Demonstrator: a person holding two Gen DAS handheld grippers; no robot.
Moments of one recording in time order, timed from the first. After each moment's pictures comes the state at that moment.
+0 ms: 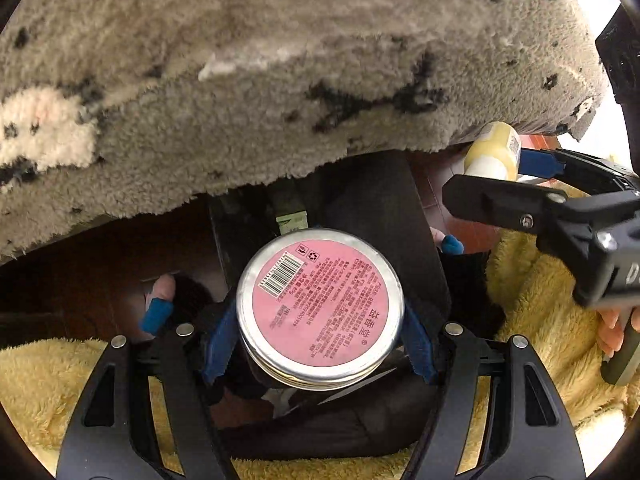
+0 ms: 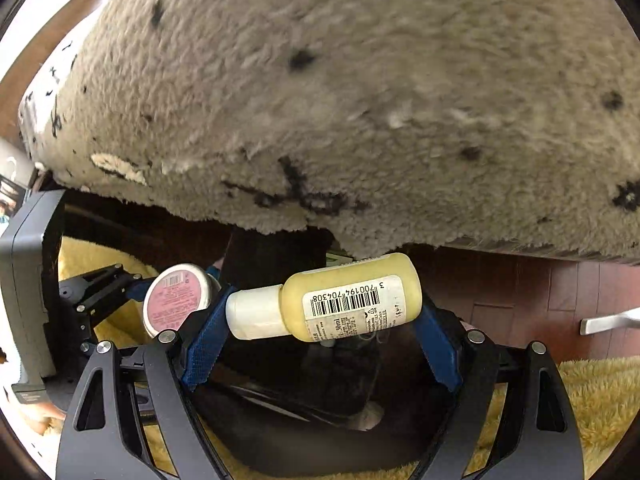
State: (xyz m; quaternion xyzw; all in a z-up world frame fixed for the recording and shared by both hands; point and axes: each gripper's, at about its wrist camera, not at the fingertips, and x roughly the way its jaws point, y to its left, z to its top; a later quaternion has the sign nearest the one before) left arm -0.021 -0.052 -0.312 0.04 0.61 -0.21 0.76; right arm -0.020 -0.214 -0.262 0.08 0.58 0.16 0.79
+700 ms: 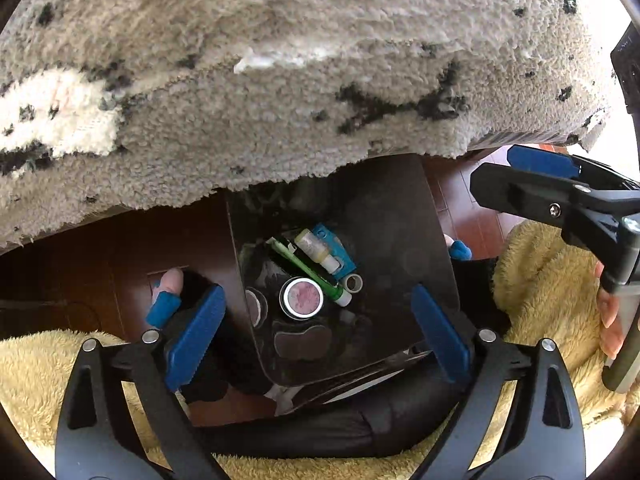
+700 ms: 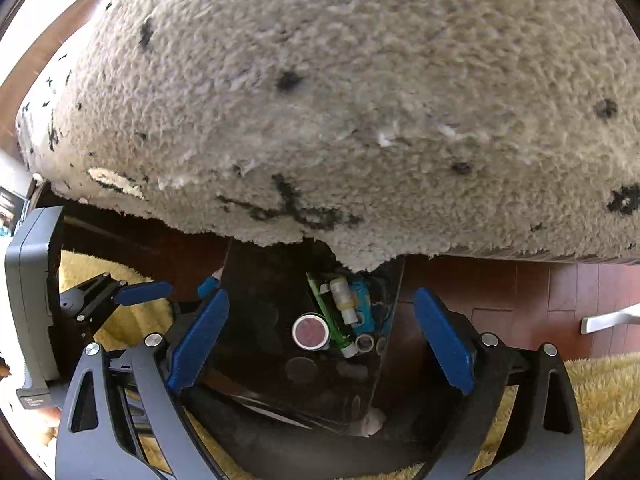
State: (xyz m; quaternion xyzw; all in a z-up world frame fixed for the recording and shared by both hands) left arm -0.015 -0.033 -0.308 0.03 0.61 -0.19 0.77; right arm -0.012 -0.225 -0.260 0.09 0.57 0.15 0.80
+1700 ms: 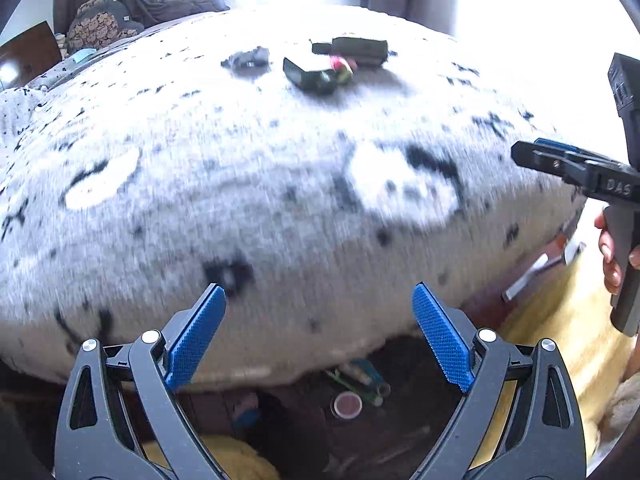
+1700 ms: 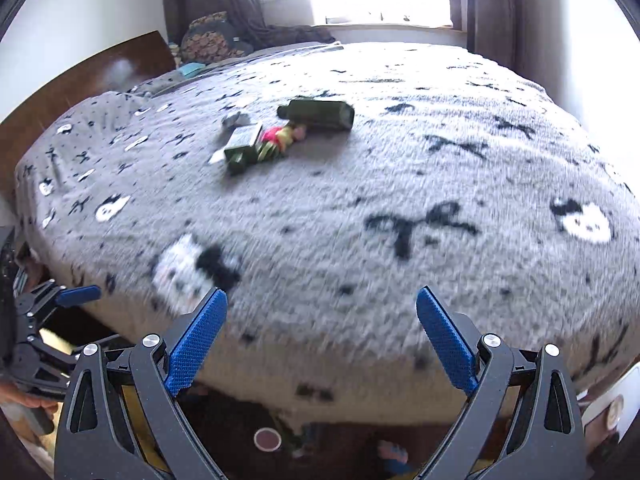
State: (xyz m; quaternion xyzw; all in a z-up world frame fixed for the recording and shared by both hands) left arm 0.054 -0.010 -0.118 0.06 0.45 -0.18 0.87; right arm 0.063 -0.285 -0.082 0.05 0.41 0.09 0.91
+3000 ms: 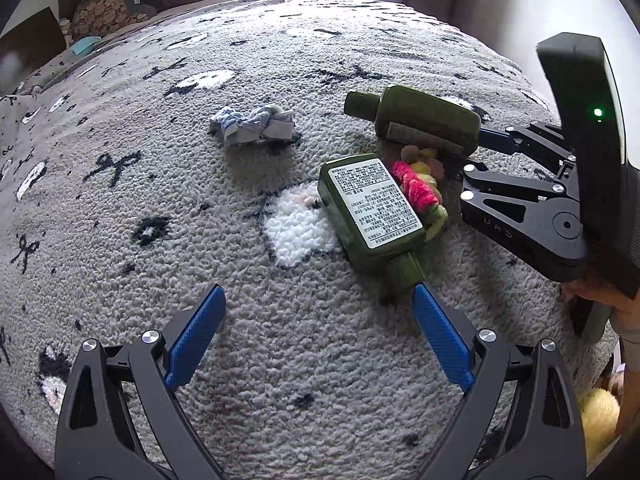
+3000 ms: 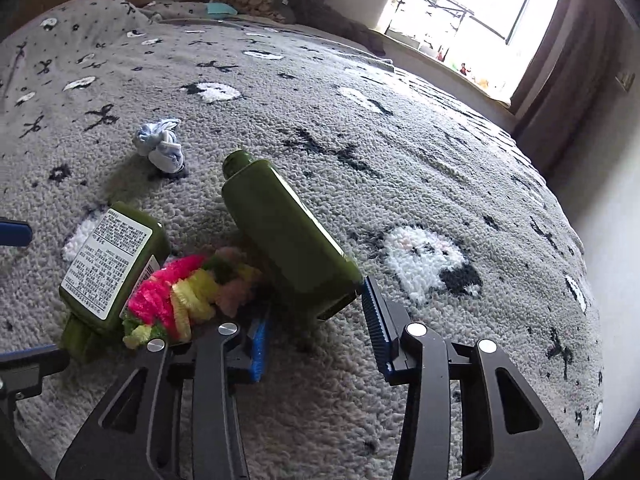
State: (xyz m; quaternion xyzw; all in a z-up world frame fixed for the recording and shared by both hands) left arm 0.248 -0.055 -0.116 0.04 0.49 -0.14 0.86; right arm 0.288 -0.218 -0.107 -0.19 0.38 0.10 0.90
